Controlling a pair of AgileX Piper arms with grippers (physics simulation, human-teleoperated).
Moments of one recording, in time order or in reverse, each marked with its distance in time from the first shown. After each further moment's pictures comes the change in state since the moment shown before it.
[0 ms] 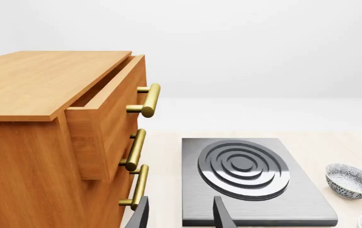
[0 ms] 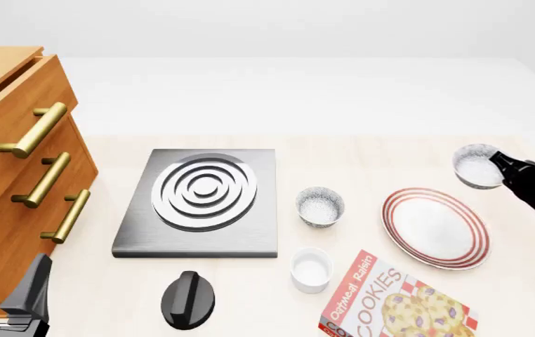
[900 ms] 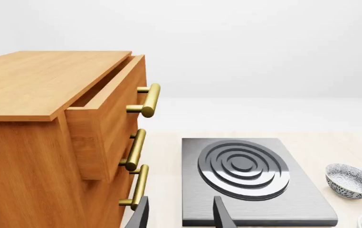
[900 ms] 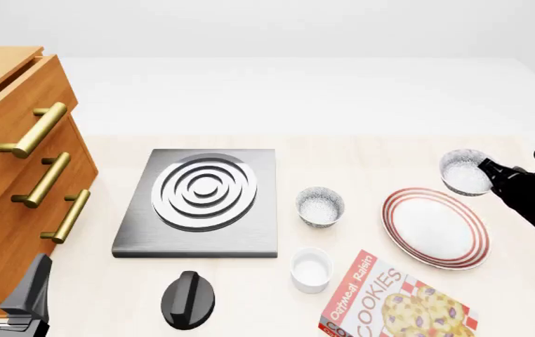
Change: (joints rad) left arm 0.000 0.000 0.000 0.000 0.000; right arm 0.063 -0.106 0.103 0.003 0.021
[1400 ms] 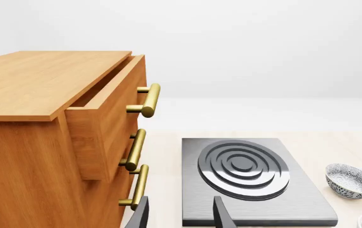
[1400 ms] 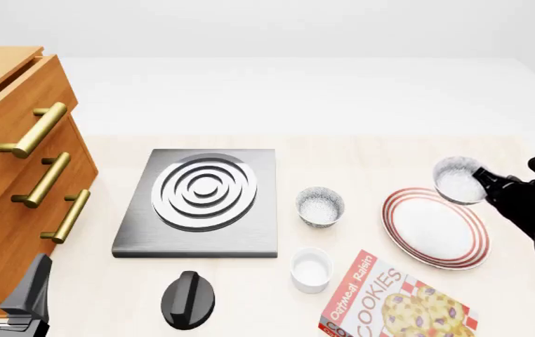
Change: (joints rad) left arm 0.000 0.000 0.000 0.000 0.000; right arm 0.027 -0.045 0.071 -0.015 0.007
